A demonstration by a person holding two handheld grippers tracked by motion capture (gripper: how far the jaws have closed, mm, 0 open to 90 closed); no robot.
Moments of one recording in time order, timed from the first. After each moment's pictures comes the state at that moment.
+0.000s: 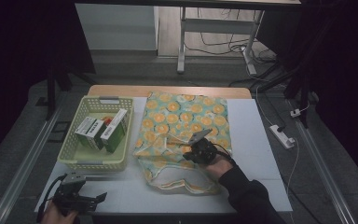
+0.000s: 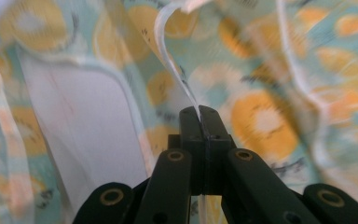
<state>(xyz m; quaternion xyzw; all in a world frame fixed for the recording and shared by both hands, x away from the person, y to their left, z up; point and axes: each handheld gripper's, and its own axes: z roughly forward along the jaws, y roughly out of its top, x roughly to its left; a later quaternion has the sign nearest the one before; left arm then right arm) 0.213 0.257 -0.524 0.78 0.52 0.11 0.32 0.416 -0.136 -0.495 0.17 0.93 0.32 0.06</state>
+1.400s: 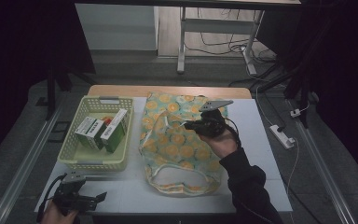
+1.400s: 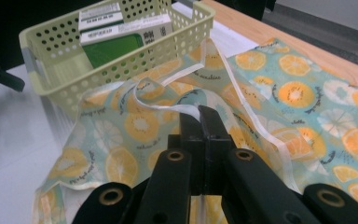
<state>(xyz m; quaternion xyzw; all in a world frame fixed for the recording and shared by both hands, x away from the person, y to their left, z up) 0.214 0.258 -0.525 0.78 0.52 0.11 0.32 0.443 -0.140 -0.401 0.23 0.86 0.46 0.07</state>
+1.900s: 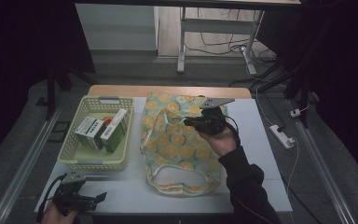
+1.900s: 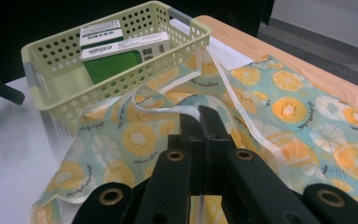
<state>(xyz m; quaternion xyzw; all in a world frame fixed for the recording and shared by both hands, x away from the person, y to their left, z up) 0.213 0.258 -0.524 0.78 0.52 0.11 0.32 0.444 -0.139 -0.395 0.22 0.84 0.48 0.09</state>
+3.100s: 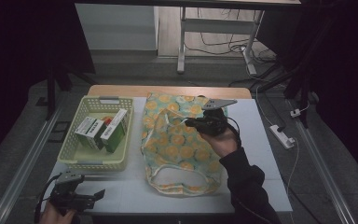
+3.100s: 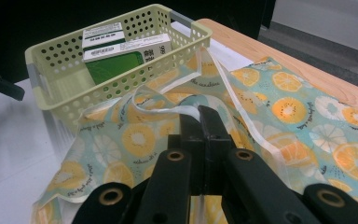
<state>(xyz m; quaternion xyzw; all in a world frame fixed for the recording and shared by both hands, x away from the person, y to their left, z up) 0.210 0.264 -0.518 0.76 0.53 0.11 0.36 0.442 -0.144 -0.397 0.22 0.84 0.49 0.08</state>
